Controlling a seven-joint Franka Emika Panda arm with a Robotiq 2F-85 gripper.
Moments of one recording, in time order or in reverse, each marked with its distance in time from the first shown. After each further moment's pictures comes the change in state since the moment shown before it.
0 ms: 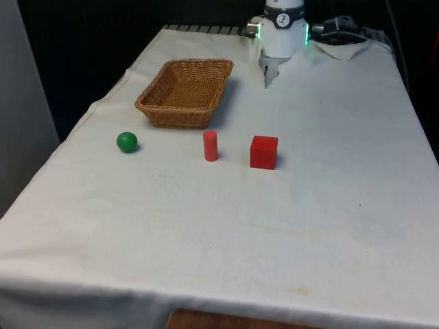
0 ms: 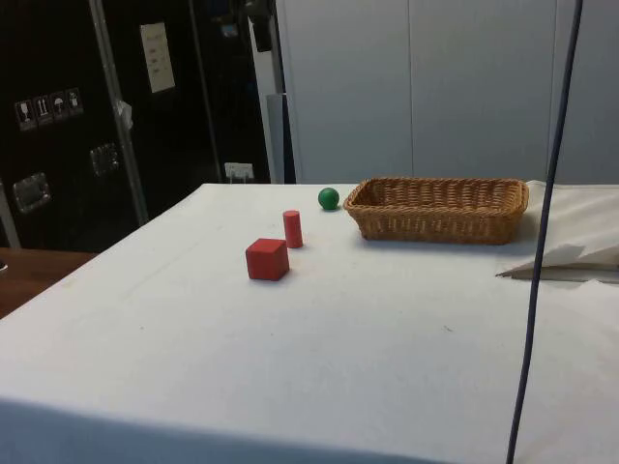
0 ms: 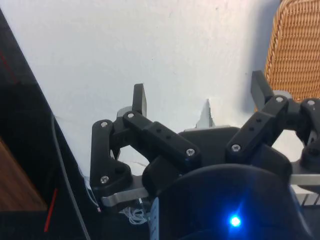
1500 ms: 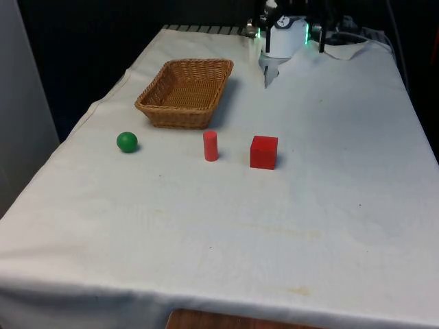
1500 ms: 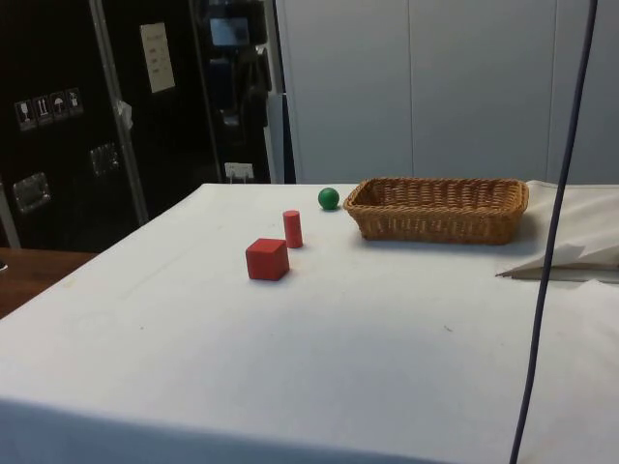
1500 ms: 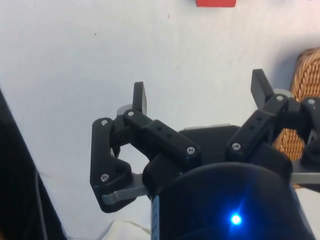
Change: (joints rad) arm -0.004 0.039 0.068 -0.242 -0.015 0.391 0.008
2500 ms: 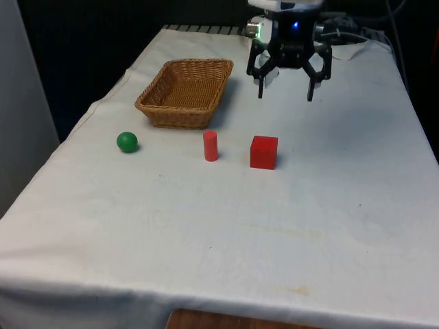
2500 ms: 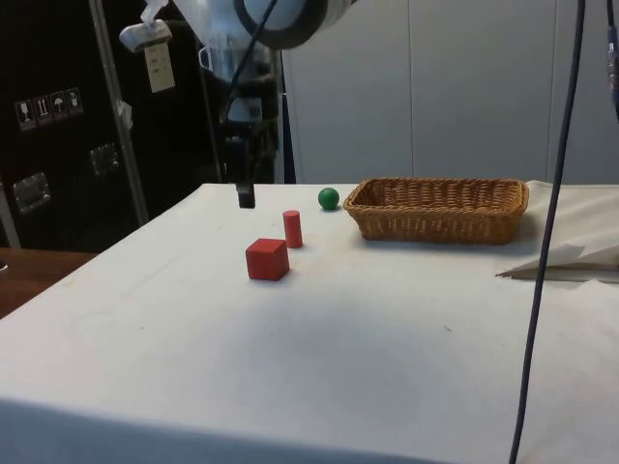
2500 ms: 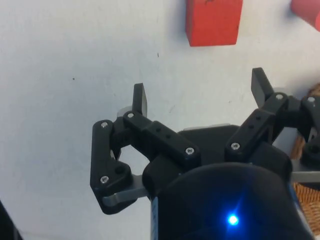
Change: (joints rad) arm -0.007 0.141 0.009 -0.105 0.041 0.275 -0.030
